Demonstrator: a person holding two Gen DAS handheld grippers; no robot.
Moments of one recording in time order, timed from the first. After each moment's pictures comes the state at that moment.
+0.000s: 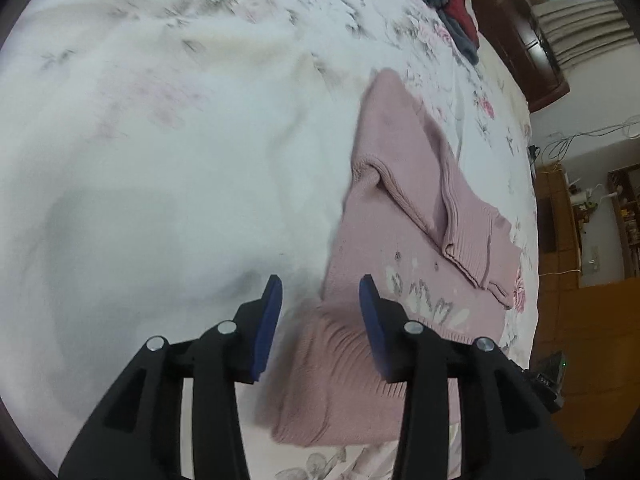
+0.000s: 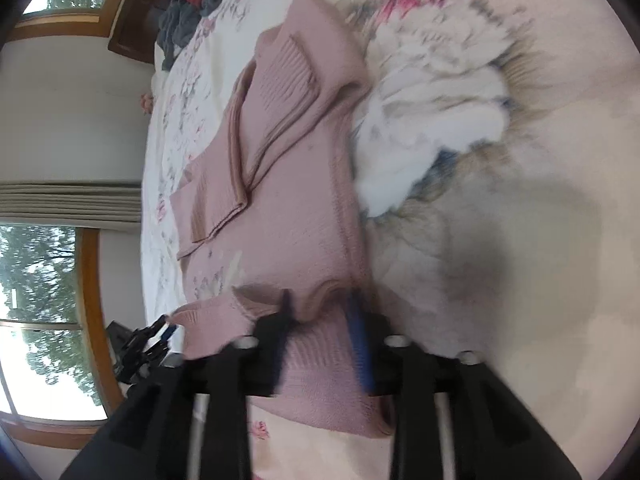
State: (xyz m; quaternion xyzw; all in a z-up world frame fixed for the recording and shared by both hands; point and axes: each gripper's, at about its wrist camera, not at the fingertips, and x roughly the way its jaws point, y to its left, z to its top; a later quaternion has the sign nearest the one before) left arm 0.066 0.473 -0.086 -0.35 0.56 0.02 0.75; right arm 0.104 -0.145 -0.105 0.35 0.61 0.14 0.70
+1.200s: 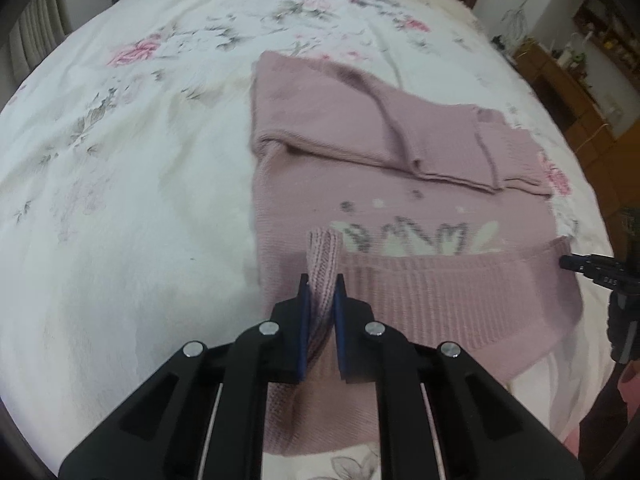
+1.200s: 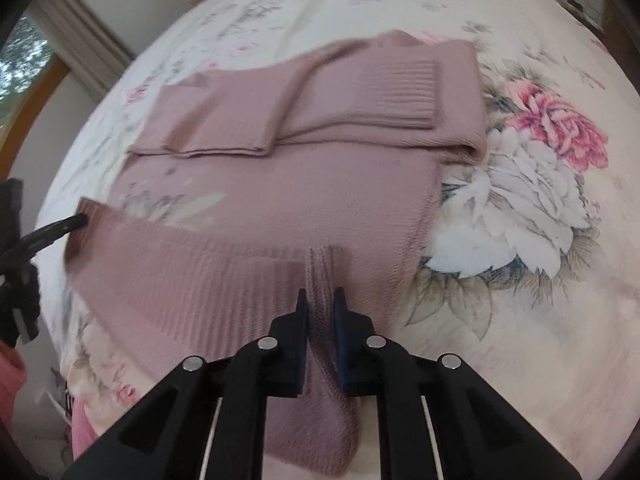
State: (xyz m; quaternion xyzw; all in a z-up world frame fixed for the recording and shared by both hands) left arm 0.063 0.377 -0.069 -0.09 0.56 -0.05 0.82; right arm 0.111 -0.044 -0.083 0.01 0.58 0.20 0.79
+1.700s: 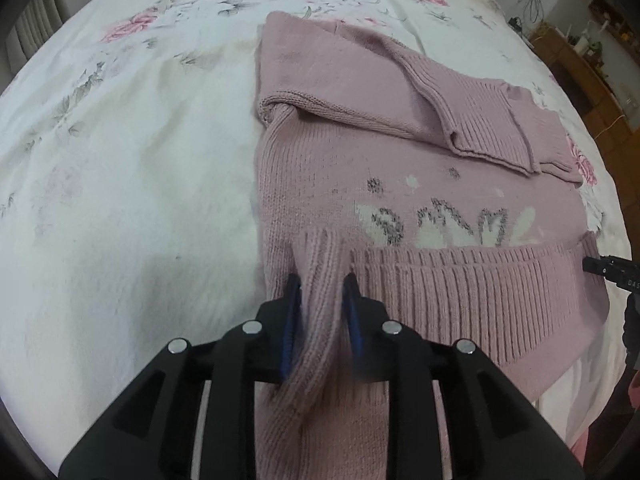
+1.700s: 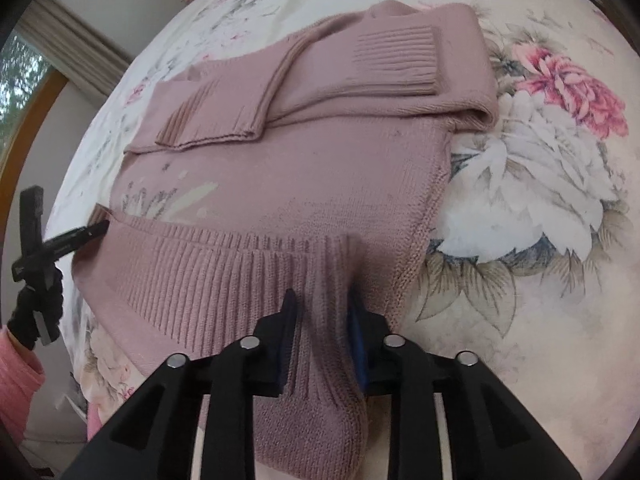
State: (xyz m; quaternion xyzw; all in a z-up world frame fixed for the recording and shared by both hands) left arm 0.085 0.373 -0.112 -0.08 0.60 -0.03 0.80; right arm 0.121 -0.049 -0.107 0.06 0.61 0.20 0.77
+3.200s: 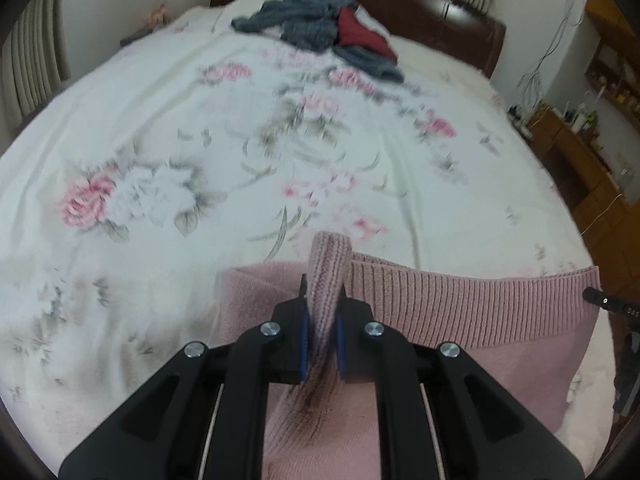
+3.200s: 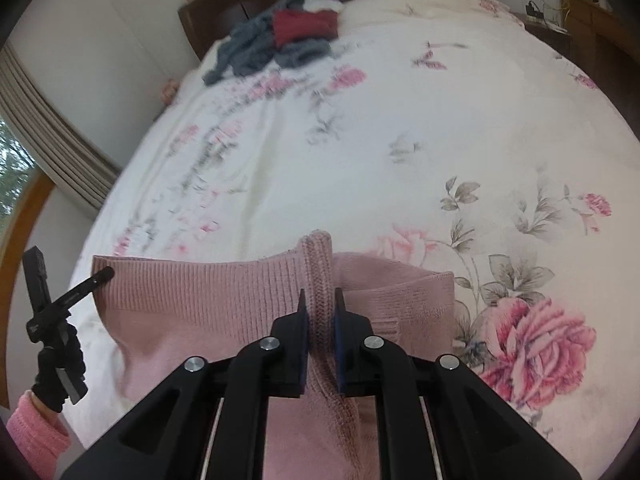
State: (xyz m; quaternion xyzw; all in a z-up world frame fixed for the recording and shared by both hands) left arm 0.291 0.373 -0.042 -0.11 0.47 -0.01 0.87; right arm 0.311 -0.055 -0.017 0.11 0.50 0.14 0.85
